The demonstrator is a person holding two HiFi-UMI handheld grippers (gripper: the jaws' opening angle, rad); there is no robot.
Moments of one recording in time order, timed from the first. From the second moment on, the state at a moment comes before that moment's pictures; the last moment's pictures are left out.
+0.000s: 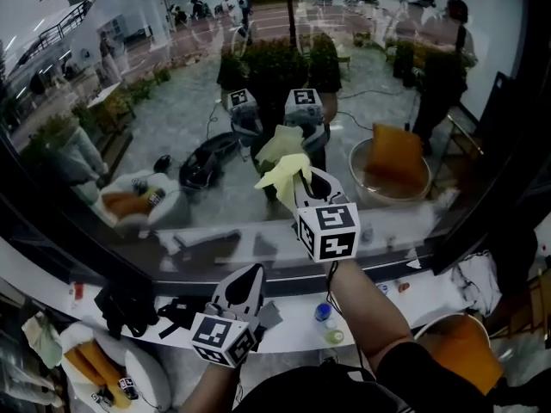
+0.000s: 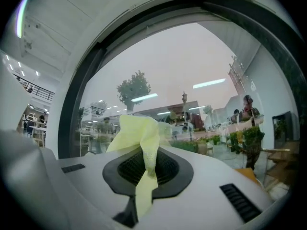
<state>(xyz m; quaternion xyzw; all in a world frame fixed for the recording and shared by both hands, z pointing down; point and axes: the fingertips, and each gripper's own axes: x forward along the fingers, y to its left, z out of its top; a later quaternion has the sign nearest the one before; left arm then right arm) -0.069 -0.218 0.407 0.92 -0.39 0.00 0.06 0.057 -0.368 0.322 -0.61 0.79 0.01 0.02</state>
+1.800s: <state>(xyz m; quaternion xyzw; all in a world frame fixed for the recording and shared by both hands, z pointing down) 0.177 -0.198 0.403 0.97 -0.22 0.03 0.04 0.420 -0.296 0.345 -0.76 0.64 -0.02 0.02</state>
